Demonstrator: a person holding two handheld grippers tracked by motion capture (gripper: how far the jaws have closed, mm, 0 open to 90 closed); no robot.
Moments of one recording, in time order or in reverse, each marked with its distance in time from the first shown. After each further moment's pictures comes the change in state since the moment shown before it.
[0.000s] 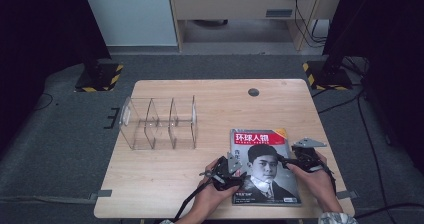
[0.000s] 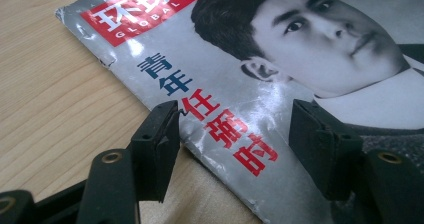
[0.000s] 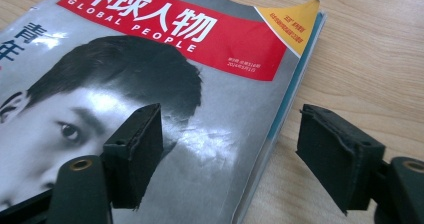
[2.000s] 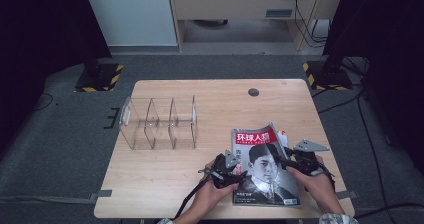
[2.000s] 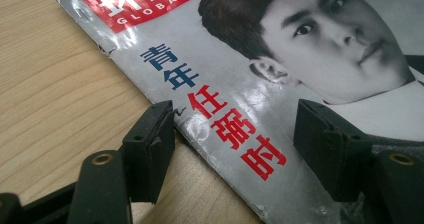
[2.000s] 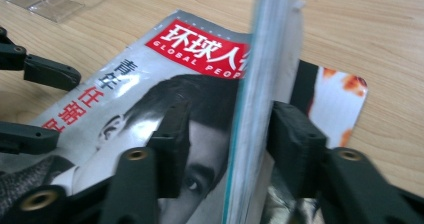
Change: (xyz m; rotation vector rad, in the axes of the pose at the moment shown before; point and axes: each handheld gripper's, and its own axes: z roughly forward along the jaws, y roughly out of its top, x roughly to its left) left arm 0.009 0.001 0.007 0.006 -0.069 -0.070; right arm 0.021 0.006 -0.020 -0.126 0.134 -0.041
